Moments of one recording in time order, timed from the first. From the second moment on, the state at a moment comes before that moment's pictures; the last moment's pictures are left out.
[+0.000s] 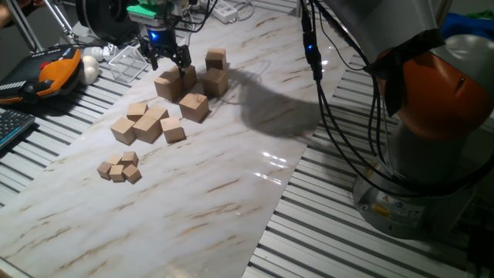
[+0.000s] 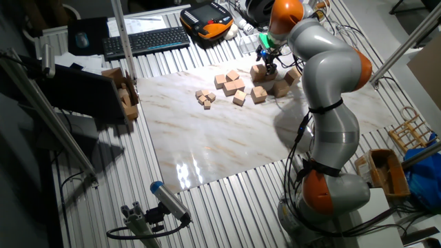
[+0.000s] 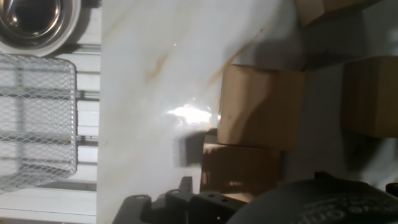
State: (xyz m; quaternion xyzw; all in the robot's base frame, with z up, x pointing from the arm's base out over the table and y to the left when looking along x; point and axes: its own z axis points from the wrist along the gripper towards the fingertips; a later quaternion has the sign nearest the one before) arm 0.713 -0.096 0.081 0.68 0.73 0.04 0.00
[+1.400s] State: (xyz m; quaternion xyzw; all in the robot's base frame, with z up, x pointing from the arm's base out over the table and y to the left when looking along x) arm 0.724 -0.090 0.063 0.69 0.73 0.03 0.01
